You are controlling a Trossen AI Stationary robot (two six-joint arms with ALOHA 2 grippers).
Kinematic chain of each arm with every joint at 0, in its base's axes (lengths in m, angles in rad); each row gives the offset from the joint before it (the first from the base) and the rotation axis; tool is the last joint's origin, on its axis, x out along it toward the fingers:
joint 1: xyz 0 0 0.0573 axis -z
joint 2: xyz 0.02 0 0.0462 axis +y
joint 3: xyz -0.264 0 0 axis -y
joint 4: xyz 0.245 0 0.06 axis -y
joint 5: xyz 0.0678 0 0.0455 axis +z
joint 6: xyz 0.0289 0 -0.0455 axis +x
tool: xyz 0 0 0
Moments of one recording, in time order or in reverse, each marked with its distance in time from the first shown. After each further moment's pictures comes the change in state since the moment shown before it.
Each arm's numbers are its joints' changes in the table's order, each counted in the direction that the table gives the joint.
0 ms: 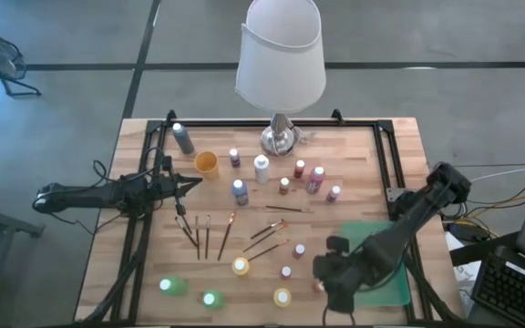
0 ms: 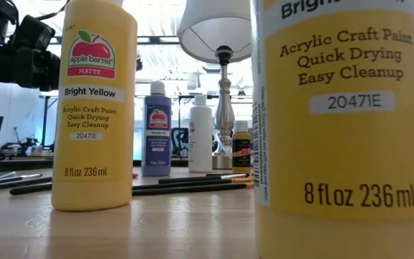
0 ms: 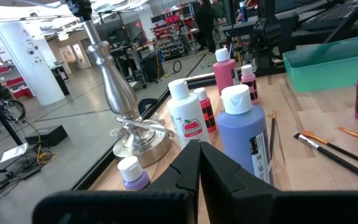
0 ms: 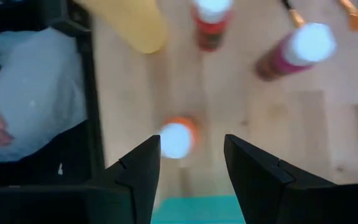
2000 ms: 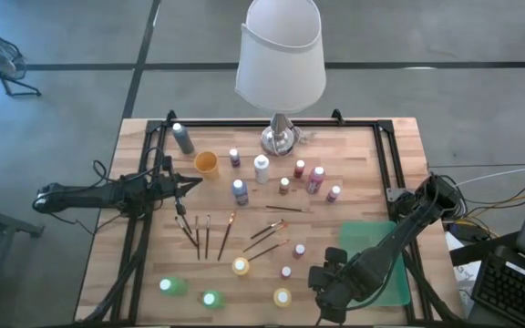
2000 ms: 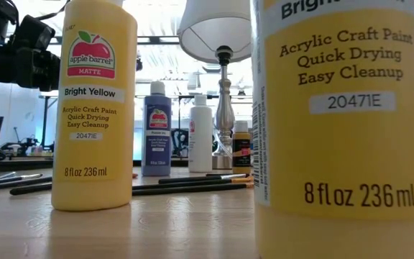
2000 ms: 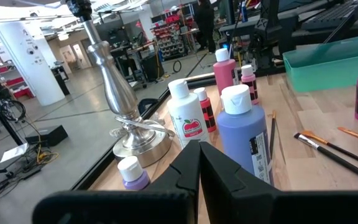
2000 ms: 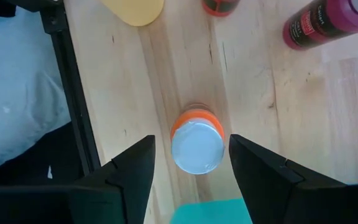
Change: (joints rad) left arm -0.001 0.000 0.000 0.000 0.000 0.000; right arm -0.026 0.124 -0.024 0.044 0.017 0.123
